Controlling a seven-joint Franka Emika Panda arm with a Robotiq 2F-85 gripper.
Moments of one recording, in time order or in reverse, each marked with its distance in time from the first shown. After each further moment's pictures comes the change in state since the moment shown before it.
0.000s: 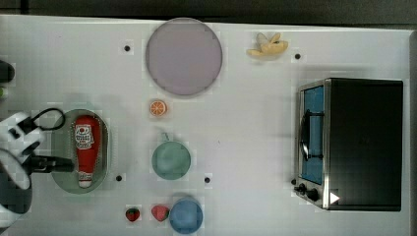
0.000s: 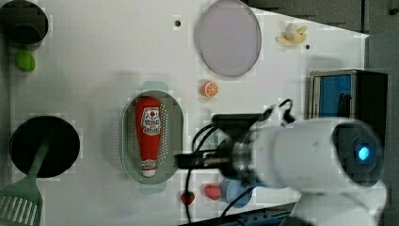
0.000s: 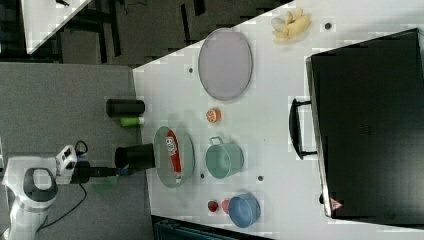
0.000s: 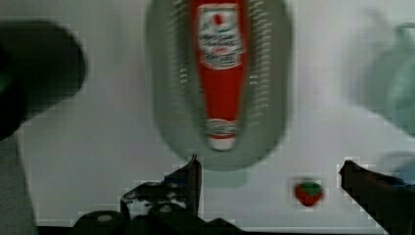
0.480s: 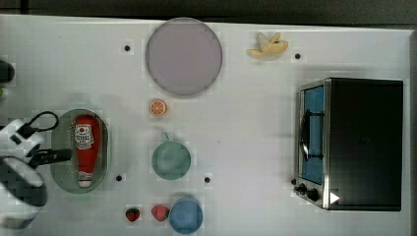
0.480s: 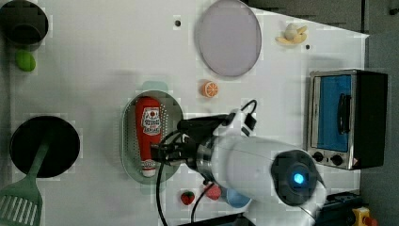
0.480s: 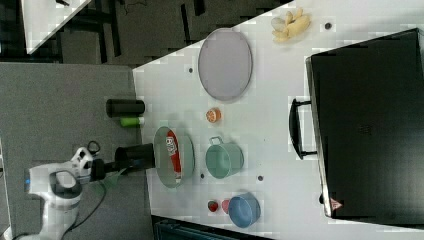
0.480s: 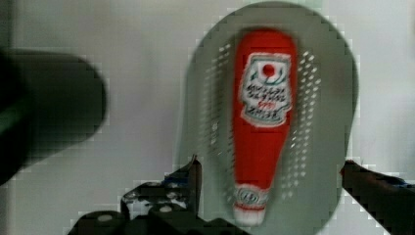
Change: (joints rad) arm 0.032 0.112 0.015 -0.114 -0.229 0.331 0.081
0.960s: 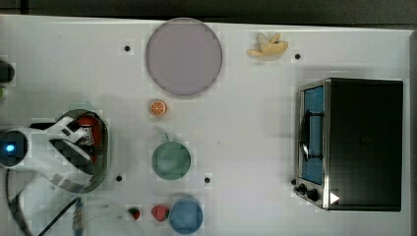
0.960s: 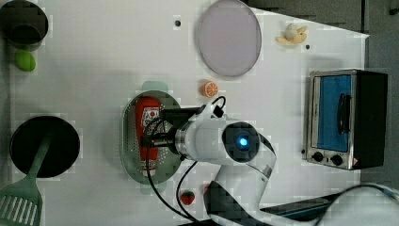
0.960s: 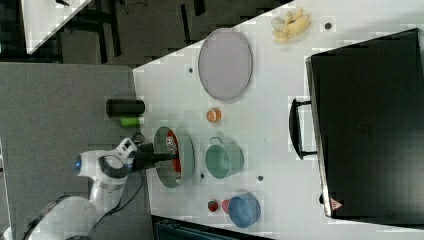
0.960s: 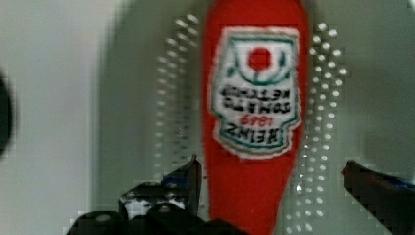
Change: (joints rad) arm -0.007 0.282 -0.065 -0.037 -0.195 0.179 0.106
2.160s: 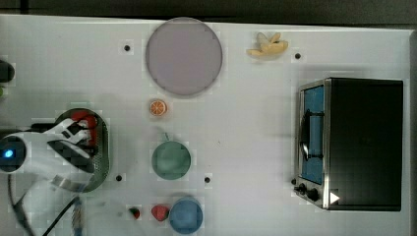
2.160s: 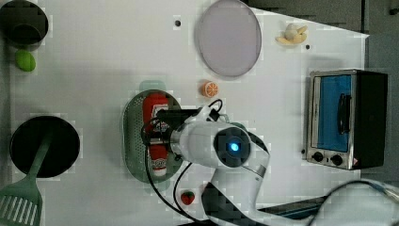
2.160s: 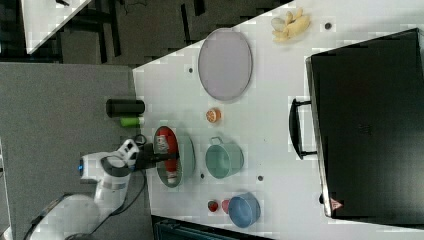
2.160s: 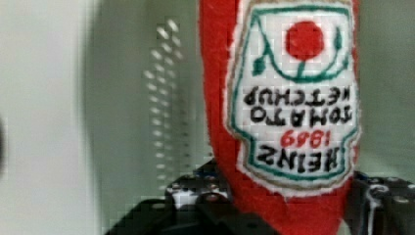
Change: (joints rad) arm -0.001 -0.001 0.012 0.000 -0.085 0.019 0.120
